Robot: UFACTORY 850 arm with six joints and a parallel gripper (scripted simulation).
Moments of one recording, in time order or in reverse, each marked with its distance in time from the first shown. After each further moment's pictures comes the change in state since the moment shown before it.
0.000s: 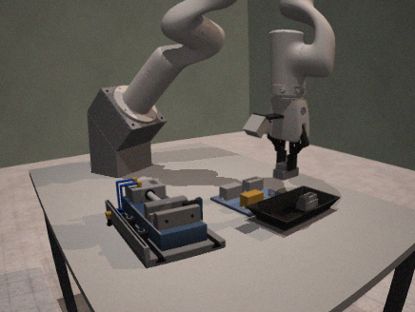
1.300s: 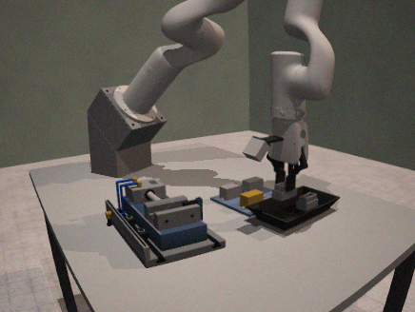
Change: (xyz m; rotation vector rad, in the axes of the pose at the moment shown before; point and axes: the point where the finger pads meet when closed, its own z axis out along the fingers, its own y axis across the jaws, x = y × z) arm 0.000 0.000 0.053 -0.002 0.000 0.000
